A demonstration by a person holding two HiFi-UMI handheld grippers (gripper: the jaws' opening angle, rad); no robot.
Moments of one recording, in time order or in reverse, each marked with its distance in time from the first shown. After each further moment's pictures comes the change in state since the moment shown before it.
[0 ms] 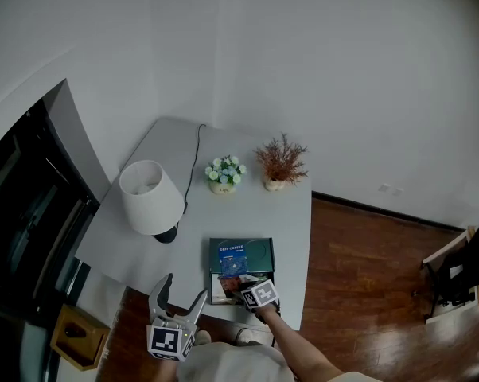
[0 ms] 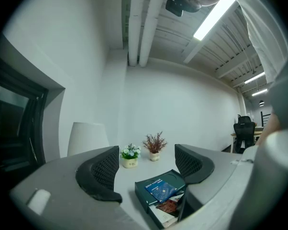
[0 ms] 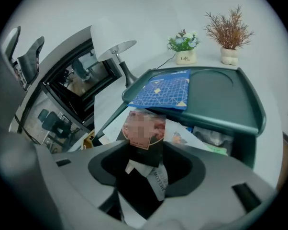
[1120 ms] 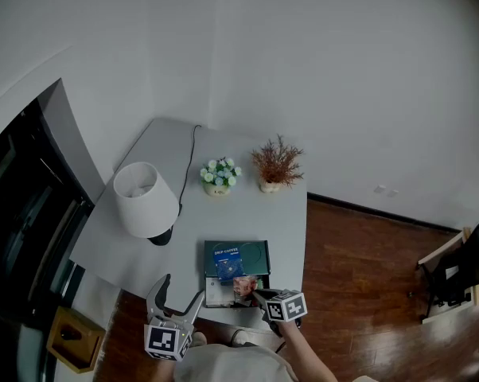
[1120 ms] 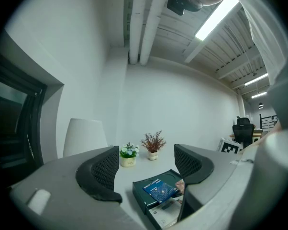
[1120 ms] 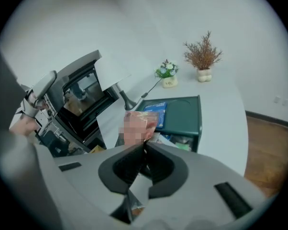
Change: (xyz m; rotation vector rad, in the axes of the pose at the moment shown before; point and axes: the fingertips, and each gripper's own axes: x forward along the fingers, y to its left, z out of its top) left arm 0.011 0.002 -0.006 -0.021 0.008 -0.018; right arm -0.115 0.001 0.011 0.126 -0.225 -0.016
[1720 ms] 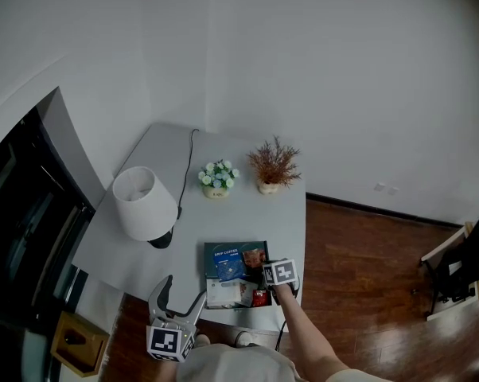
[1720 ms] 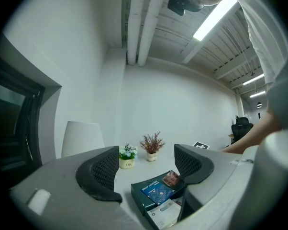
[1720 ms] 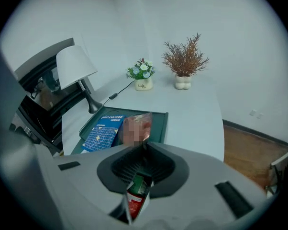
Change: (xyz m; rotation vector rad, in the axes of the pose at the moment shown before) left arm 0.002 -0.010 0.008 0.011 -0.005 -0.008; right arm 0.037 -0.114 0.059 -0.009 0.074 -0.322
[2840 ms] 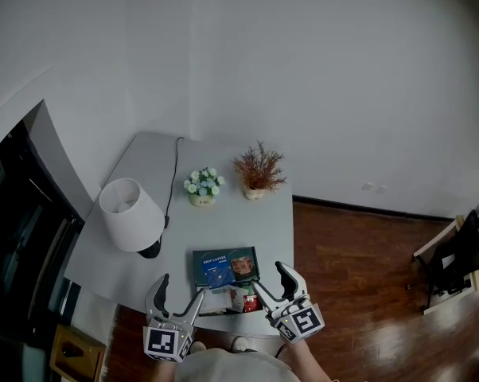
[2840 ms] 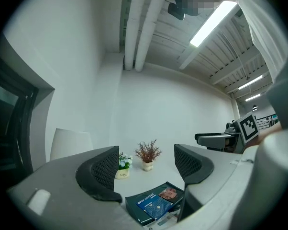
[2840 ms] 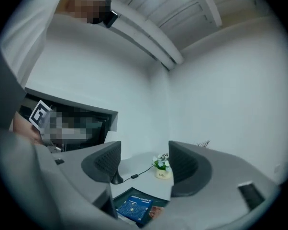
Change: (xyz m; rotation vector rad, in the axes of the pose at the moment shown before) left arm 0.025 -0.009 0.026 0.008 -0.077 -0.052; right arm -0.263 0.097 0.086 -0.245 -1.039 0.143
